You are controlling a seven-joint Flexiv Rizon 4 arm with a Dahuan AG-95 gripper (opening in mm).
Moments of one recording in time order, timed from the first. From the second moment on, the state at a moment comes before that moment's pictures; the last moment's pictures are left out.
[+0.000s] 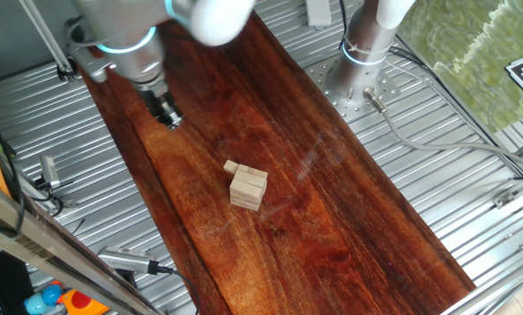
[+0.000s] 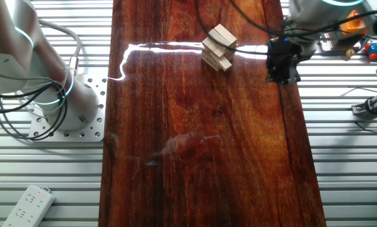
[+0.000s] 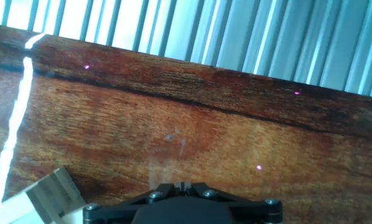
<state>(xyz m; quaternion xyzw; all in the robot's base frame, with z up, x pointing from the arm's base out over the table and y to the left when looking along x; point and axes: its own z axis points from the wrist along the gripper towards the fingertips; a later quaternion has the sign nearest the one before) 0.563 0.003 0.175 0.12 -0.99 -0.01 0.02</state>
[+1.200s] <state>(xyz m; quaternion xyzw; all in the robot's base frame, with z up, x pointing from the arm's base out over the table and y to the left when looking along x) 0.544 0.000 0.170 0.07 -1.00 -0.04 0.02</state>
